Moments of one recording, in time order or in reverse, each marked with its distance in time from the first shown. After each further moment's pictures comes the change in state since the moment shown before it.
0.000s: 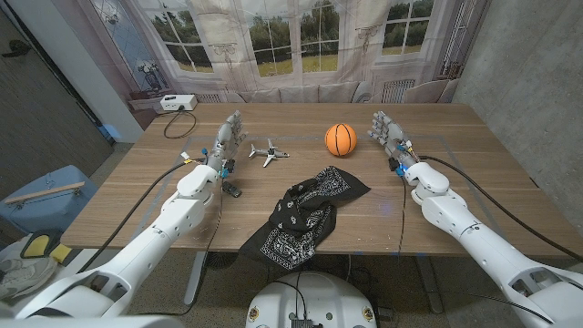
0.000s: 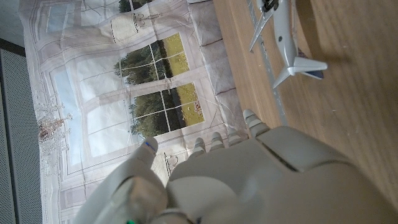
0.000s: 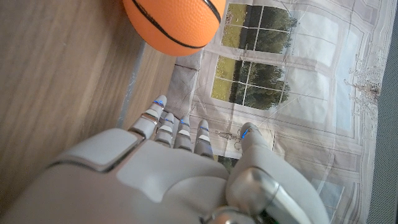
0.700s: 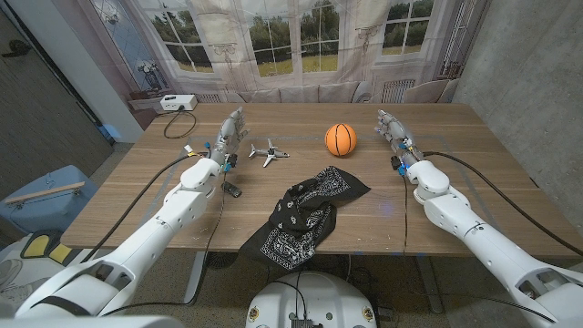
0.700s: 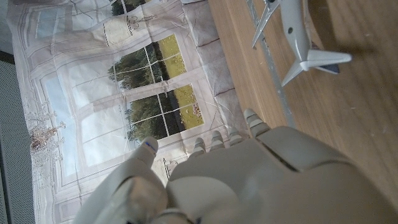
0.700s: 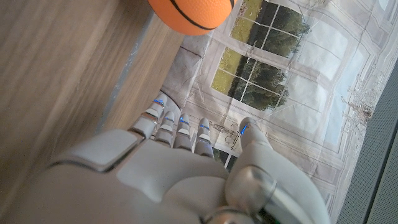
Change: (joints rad) left arm -0.049 -0.001 0.021 0.015 0.031 0.051 0.022; left_hand 0.000 0.000 0.000 0.000 0.000 0.003 -0.002 0.000 0.000 0.013 0.024 0.011 0.000 -0.001 0.046 0.008 0.000 -0.009 0.027 0.000 0.000; right arm -0.036 -0.061 -0.011 -0.087 -0.153 0.004 -0.158; right_hand 0.050 -0.003 0.028 -0.036 0.000 0.016 -0.005 0.007 0.000 0.022 0.013 0.008 0.000 0.017 -0.002 0.004 -0.003 0.011 -0.004 0.000 0.000
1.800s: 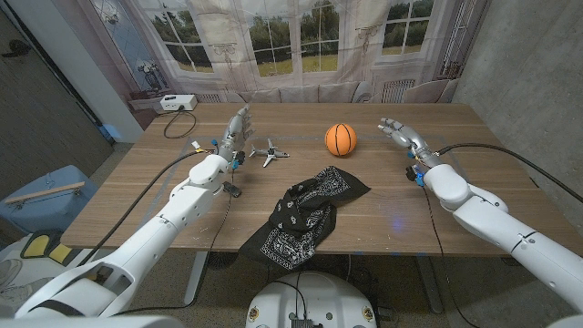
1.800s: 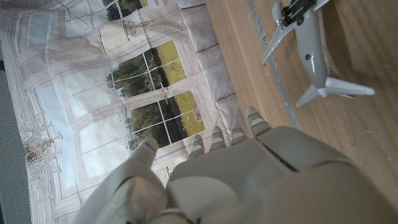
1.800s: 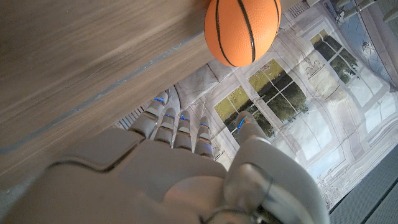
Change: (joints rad) left arm 0.025 0.006 0.020 -0.142 0.034 0.104 0.120; left_hand -0.004 -0.004 0.000 0.000 0.000 0.050 0.000 0.014 0.000 0.048 0.020 0.015 0.005 0.036 0.042 0.012 0.005 0.013 0.020 0.008 0.004; right arm -0.168 -0.285 0.009 -0.373 -0.330 -0.285 -0.154; right_hand 0.073 0.030 0.029 -0.029 0.000 0.009 -0.009 0.000 0.000 0.030 -0.016 0.000 0.000 0.027 -0.020 0.000 -0.005 0.014 -0.007 0.000 0.000
